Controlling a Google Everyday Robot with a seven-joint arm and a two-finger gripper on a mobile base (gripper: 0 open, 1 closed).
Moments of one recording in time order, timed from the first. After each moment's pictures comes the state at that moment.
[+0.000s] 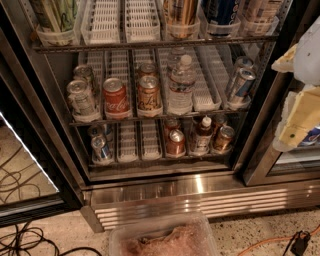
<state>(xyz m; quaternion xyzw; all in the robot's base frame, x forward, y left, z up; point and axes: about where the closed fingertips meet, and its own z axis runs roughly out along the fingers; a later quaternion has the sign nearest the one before) 0.438 -0.217 0.976 -0.60 0.78 -0.03 0.16</state>
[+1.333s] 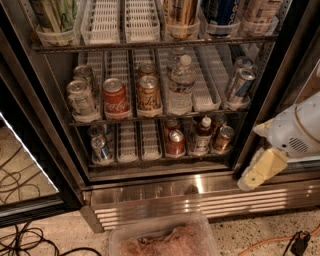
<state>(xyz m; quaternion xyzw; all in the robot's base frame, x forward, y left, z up) 0.440 -0.211 0.826 -0.50 0.83 0.12 0.20</state>
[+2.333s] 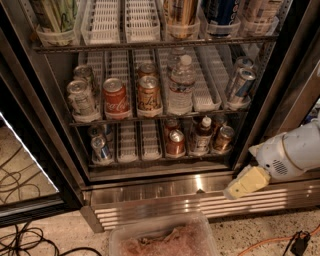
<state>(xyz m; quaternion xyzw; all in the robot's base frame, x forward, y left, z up) 0.444 -0.211 0.757 -0.41 0.87 0.16 0.22</state>
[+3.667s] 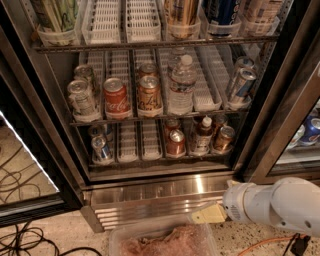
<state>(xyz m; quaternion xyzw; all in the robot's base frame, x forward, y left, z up) 0.427 -0.154 0.640 -0.29 0.89 0.16 0.31</state>
